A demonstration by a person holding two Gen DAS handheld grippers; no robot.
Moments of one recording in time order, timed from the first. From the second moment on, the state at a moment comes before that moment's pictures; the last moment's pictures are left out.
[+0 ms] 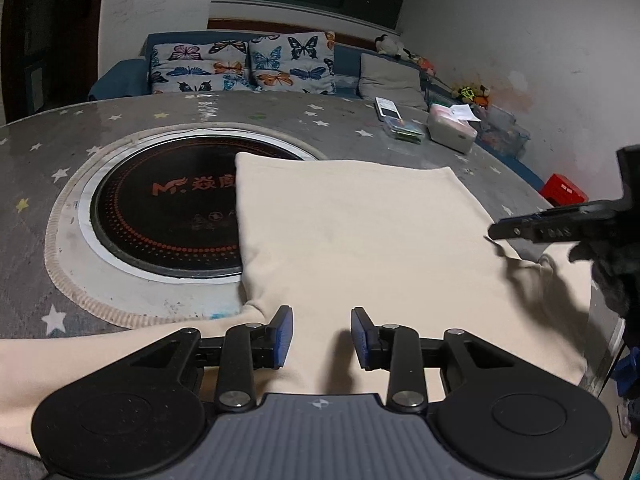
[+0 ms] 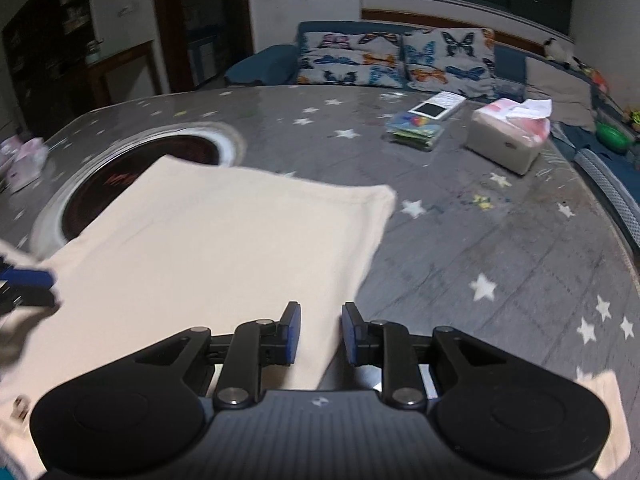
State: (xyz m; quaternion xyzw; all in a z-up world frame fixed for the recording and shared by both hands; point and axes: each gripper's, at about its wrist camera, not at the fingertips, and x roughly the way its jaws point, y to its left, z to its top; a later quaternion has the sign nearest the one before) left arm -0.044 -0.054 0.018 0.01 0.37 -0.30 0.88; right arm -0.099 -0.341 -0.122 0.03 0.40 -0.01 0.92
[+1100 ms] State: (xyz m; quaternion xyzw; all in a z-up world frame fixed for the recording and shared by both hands) left arm -0.044 0.098 0.021 -0.01 0.33 0.03 0.94; right arm -0.026 -0.346 -0.132 0.00 0.39 -0.04 0.92
